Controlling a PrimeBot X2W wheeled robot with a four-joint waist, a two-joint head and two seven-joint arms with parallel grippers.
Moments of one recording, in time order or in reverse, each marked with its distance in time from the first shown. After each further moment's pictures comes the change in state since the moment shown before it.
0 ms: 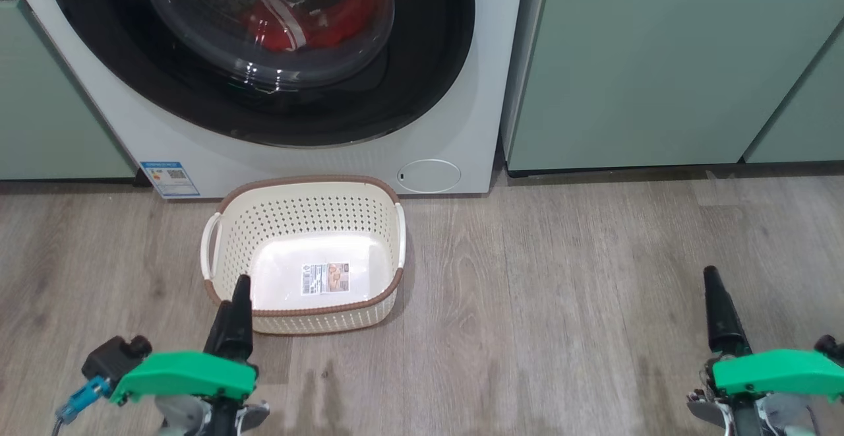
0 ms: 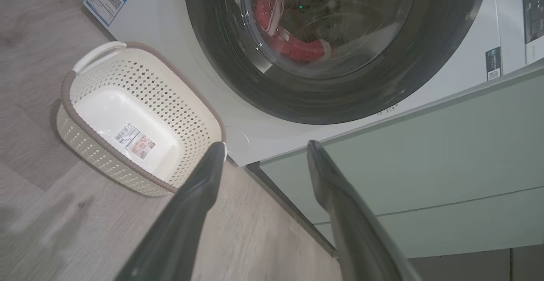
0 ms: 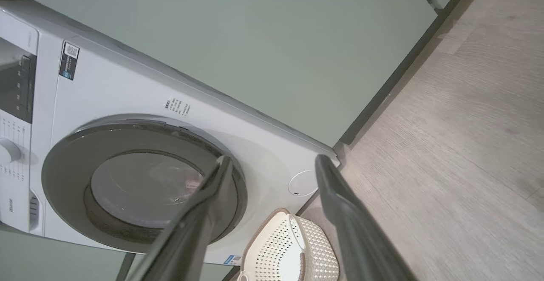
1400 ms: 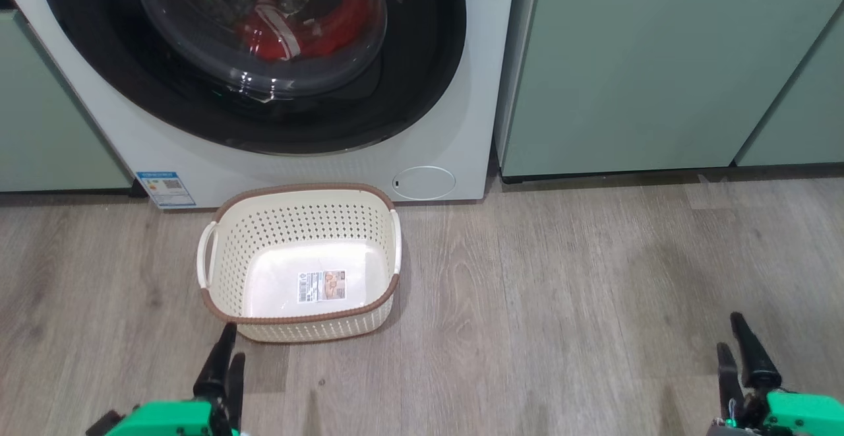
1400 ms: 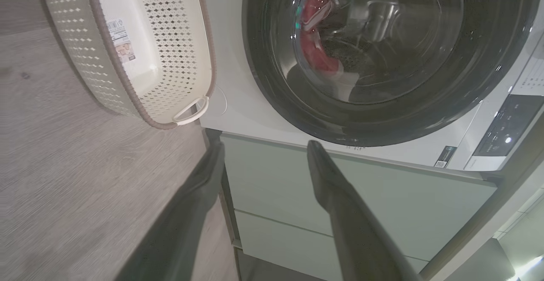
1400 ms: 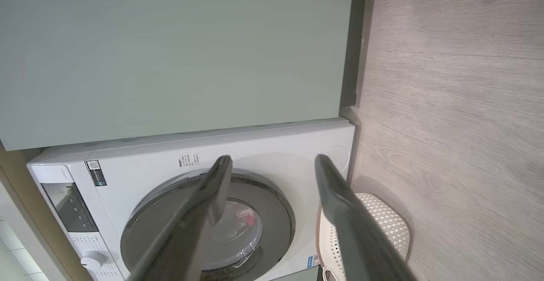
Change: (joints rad) left arm 0.046 -0.002 0.037 0.115 -0.539 -0.067 0.115; right arm 0.041 0.000 -0.072 0.097 0.513 0.000 0.118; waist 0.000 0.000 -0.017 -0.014
